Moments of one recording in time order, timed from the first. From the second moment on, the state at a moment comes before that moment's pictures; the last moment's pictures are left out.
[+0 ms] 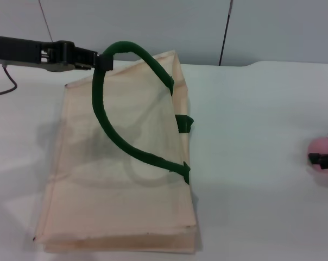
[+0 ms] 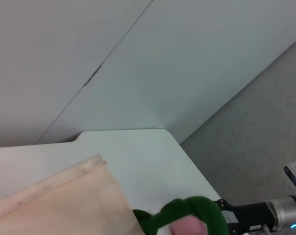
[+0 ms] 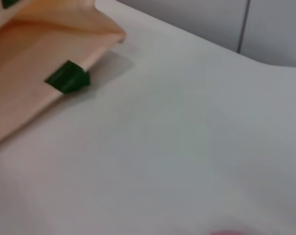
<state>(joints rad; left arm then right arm) -1.01 -1.94 2.87 -0.88 -0.25 2.01 -2.01 0.61 2.03 -0.54 -0.80 0.61 1.36 -1.56</state>
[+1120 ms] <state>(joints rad) -1.01 -1.94 2.87 -0.88 -0.25 2.01 -2.01 0.62 2.03 -0.55 -0.80 0.58 1.34 -1.53</state>
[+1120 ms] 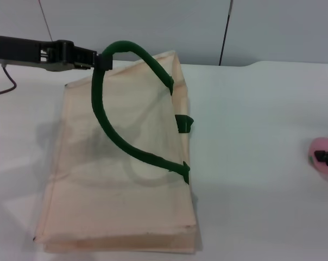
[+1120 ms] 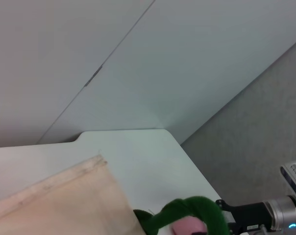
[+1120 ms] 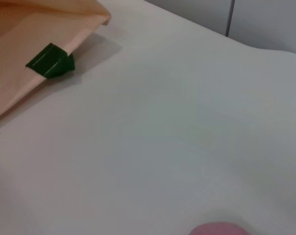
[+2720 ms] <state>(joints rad) -1.03 -1.93 2.87 -0.87 -0.28 2.04 -2.02 0.67 2.03 -0.57 -0.81 0.79 1.47 -1.62</state>
